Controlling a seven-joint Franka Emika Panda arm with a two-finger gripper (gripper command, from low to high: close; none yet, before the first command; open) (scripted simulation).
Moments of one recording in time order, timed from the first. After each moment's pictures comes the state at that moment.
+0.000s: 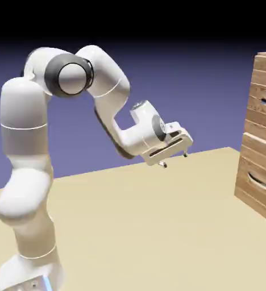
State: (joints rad) arm -0.39 0.17 0.65 -2.29 -1.10 2.87 0.70
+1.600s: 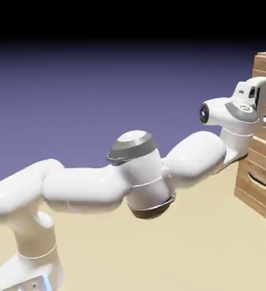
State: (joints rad) arm -0.81 1.33 1.59 -1.22 -2.71 2.71 0.55
